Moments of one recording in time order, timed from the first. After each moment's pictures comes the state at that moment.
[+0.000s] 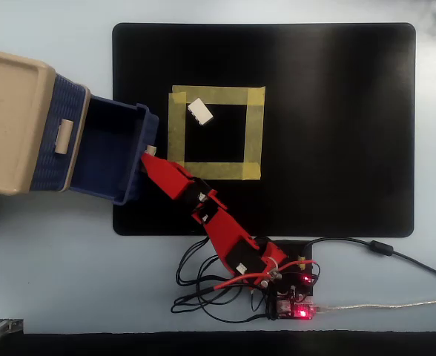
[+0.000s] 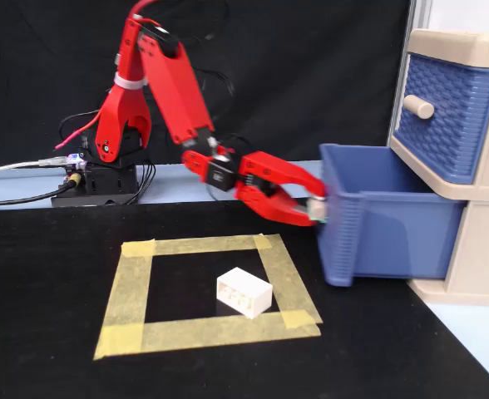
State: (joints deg) arm -52.1 74.4 136.1 -46.8 -174.3
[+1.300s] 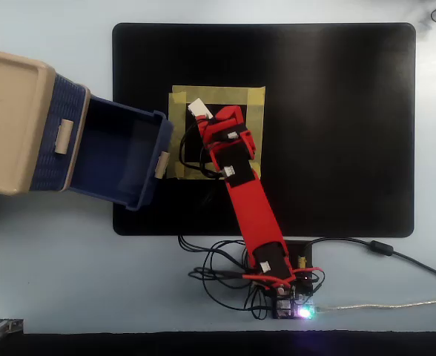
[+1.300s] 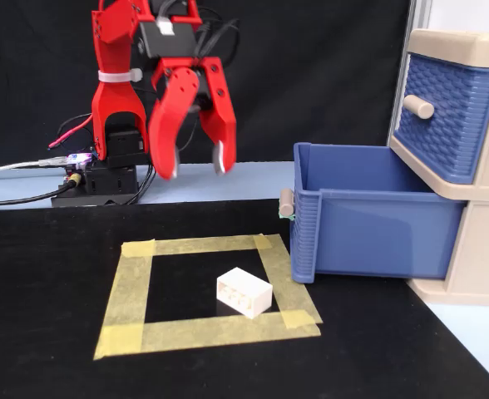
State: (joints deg) arm -24.1 83.4 63.5 74.3 -91.3
